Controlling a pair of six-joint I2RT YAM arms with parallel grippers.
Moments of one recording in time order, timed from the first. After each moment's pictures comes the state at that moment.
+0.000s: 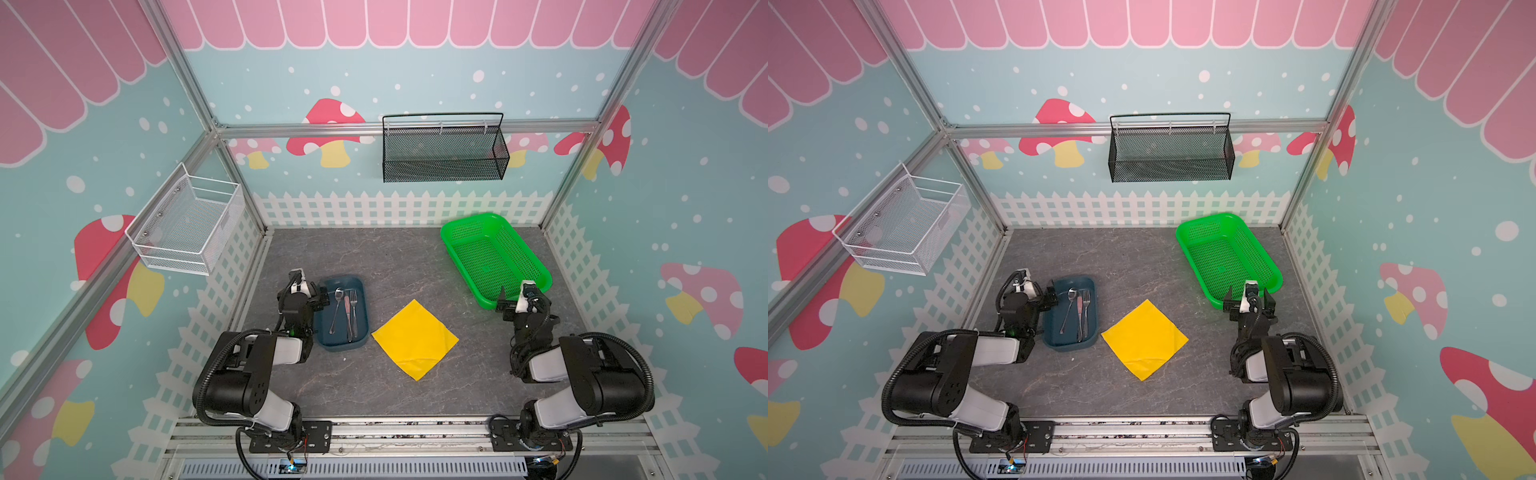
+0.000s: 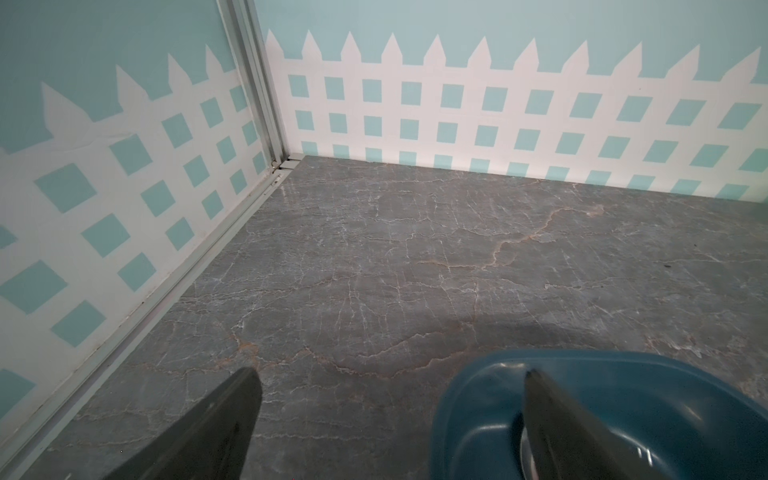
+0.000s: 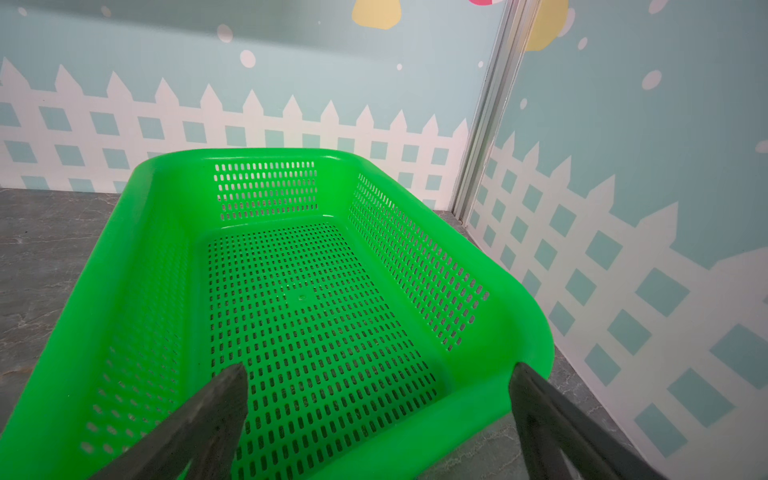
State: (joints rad) left arm -0.07 1.52 0.36 0.91 -0.28 -0.08; right arm 0.00 1.50 0.14 1.31 0.19 -0.12
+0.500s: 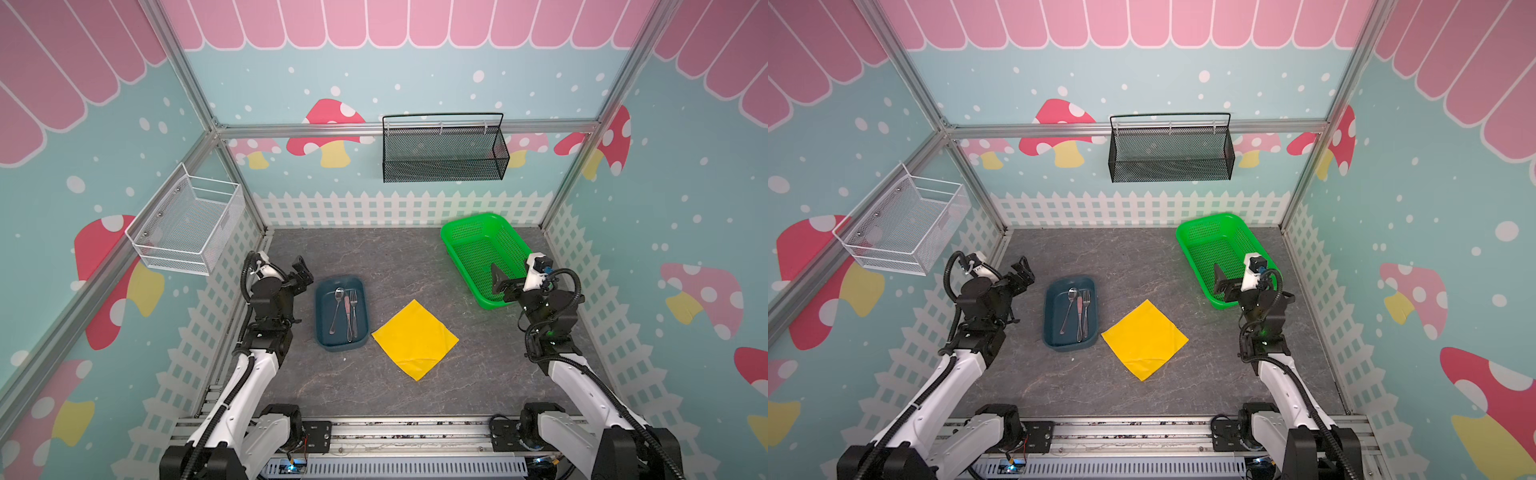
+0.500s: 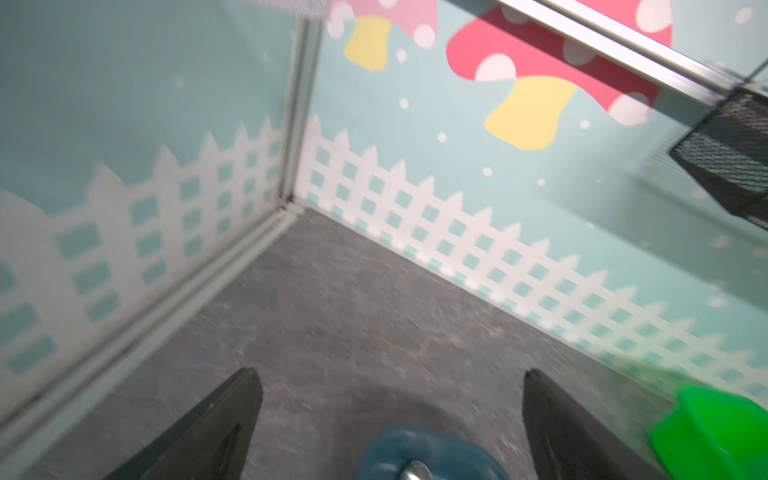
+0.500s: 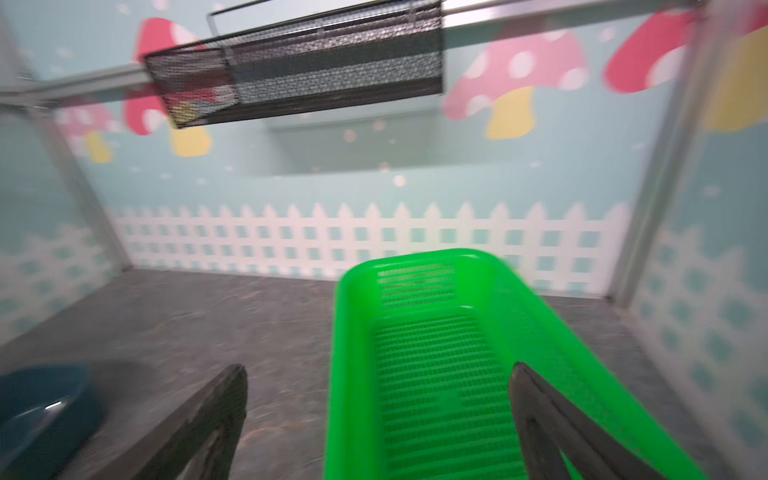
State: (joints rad) left arm 0.00 0.95 0.60 0.15 -0.11 -0.47; right arm 0.00 1.00 0.45 0.57 -0.36 0.15
